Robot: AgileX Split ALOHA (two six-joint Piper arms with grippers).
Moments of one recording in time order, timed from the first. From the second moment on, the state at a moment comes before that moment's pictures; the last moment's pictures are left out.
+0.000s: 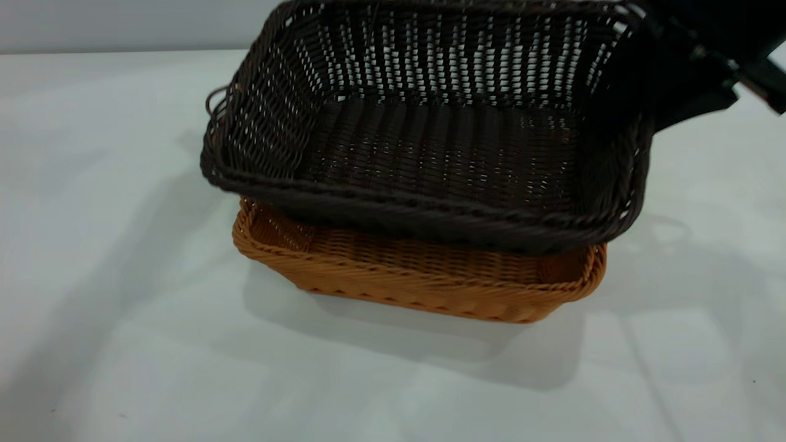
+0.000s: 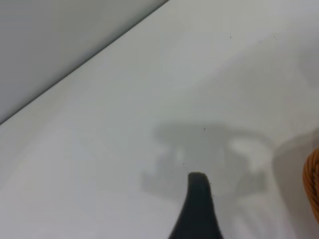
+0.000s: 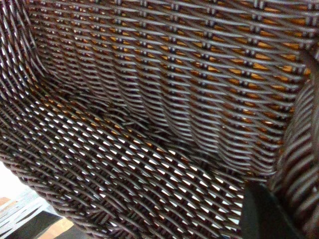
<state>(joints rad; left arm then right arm) -0.30 1.99 -1.74 -0.01 0.70 0.33 0.14 1.85 -0.98 0.83 0.83 -0.39</state>
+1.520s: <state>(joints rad) -0.30 1.59 -1.74 0.01 0.90 0.22 0.14 1.44 -1.35 0.30 1.04 -0.23</state>
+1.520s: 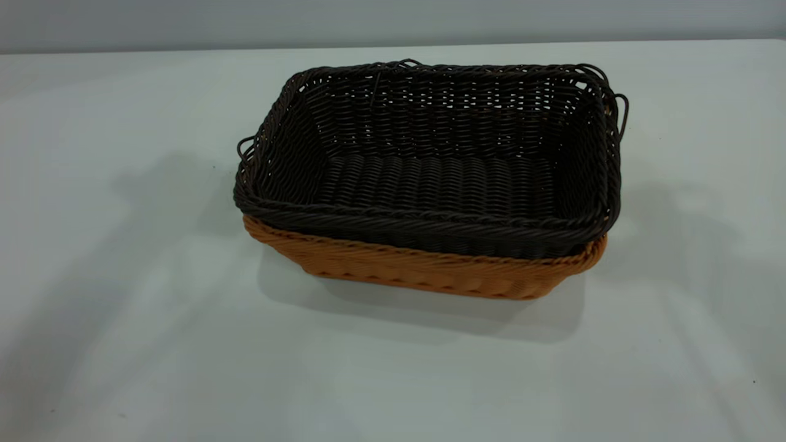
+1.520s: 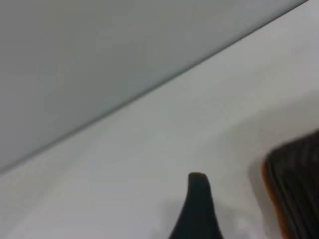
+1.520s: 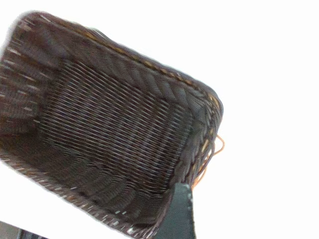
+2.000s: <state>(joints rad) -0.30 1.09 -1.36 0.11 1.16 -0.04 0.14 0.57 -1.01 0.37 1.16 -0.28</state>
